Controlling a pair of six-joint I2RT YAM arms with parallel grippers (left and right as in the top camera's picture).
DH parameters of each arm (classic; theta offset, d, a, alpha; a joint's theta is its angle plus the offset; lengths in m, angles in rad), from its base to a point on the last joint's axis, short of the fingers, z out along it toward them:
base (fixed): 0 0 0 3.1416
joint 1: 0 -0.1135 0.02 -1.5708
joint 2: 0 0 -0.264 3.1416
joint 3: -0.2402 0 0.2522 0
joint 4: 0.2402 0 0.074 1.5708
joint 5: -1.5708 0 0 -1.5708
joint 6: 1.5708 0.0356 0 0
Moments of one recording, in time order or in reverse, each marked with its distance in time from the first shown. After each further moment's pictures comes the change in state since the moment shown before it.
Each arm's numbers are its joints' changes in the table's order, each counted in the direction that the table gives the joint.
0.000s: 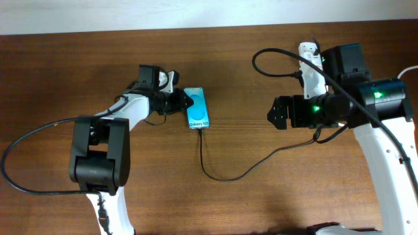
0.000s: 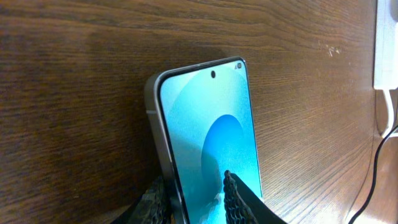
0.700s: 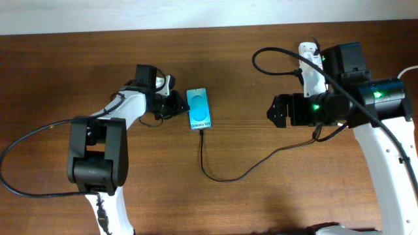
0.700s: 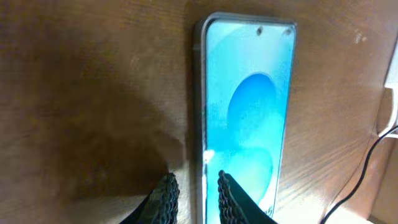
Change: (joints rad) left arm -0.020 0.004 -0.043 0.200 0.000 -0.034; right arm 0.000 -0.005 0.000 -0.024 0.000 0.000
